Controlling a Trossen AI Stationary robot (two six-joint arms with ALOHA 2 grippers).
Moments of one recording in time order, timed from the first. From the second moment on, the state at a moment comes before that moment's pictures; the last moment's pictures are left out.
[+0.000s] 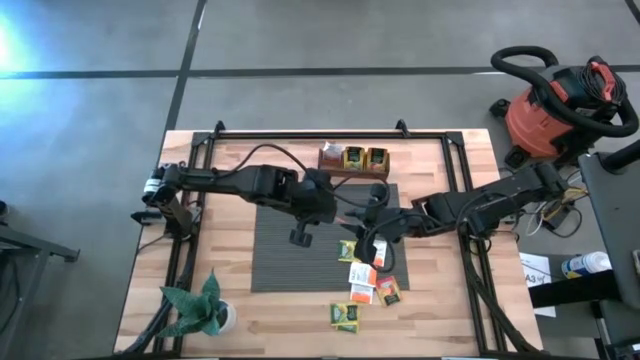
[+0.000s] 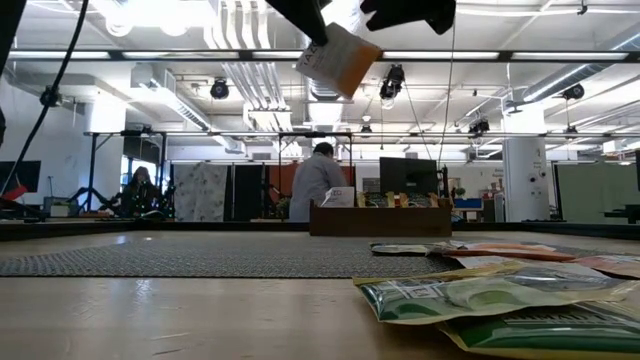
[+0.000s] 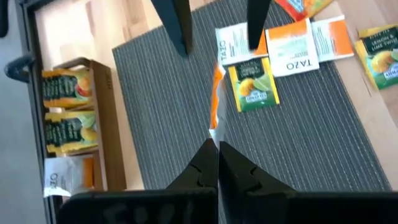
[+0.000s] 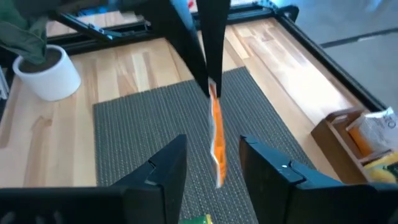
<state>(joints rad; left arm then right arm) -0.09 1.76 1.84 -1.06 -0.15 0.30 0.29 1.42 1.19 -0.42 0.47 0.39</state>
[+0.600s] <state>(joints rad) -0.12 1.76 1.84 -1.03 -0.12 0.28 0.29 1.54 1.22 -0.41 0.46 0.35</state>
